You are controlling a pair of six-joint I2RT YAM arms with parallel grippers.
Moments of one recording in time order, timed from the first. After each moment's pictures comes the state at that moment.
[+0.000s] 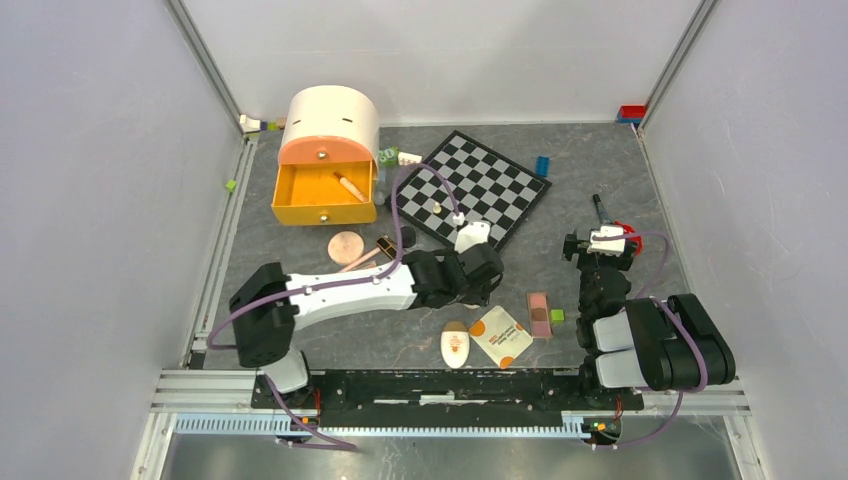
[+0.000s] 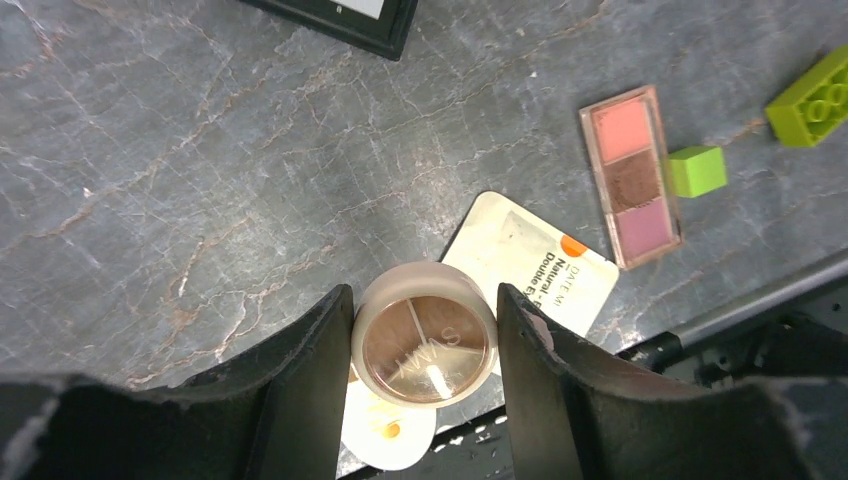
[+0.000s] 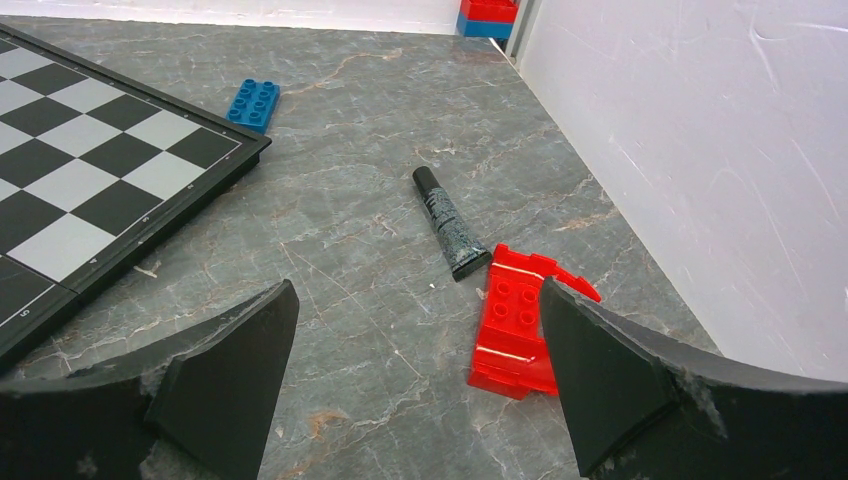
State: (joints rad) left arm -1.19 1.68 1.27 -0.55 -0.39 -0.82; right arm 0.08 1.38 0.01 1.43 0.32 -0.18
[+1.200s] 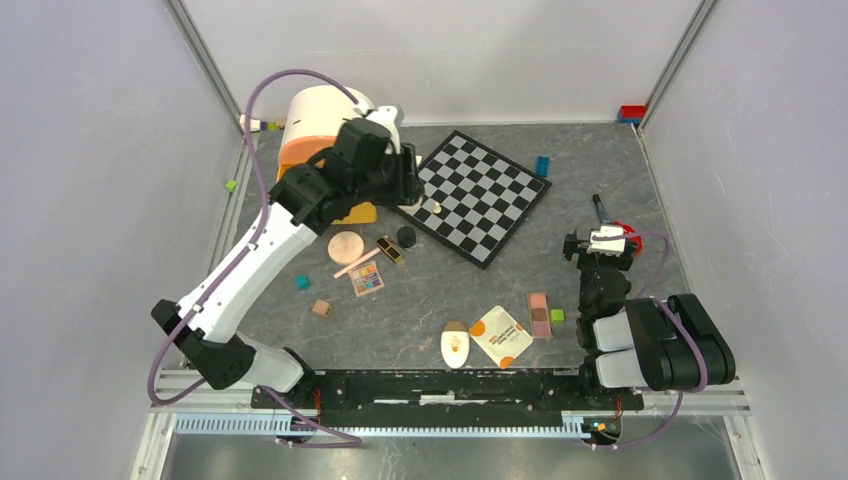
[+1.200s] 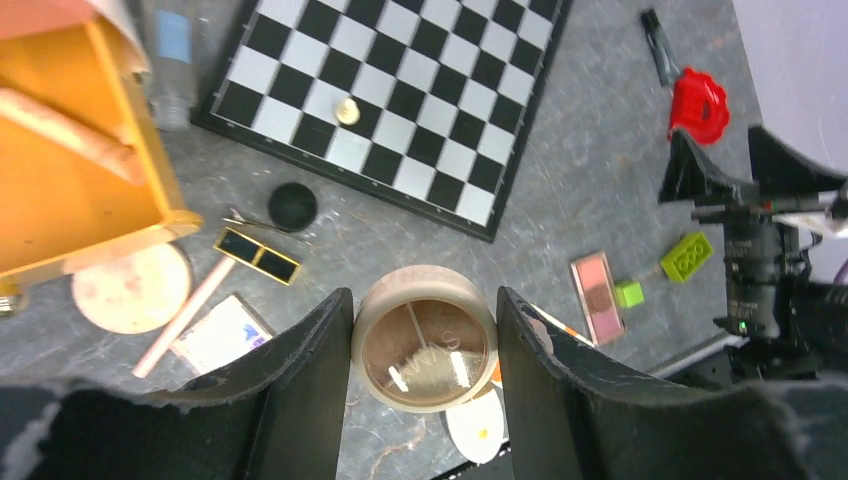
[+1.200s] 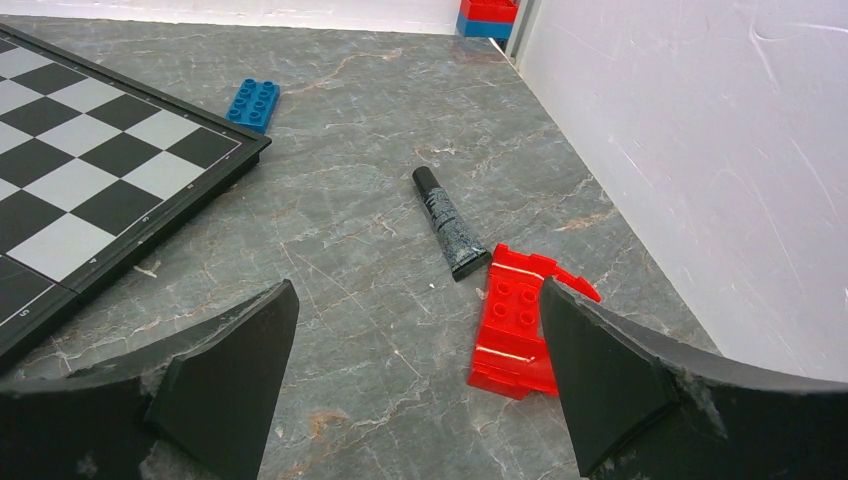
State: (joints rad) left arm -0.75 1.43 1.69 -0.89 -0.16 -0.47; right arm 0.08 1.38 0.01 1.43 0.32 -0.18
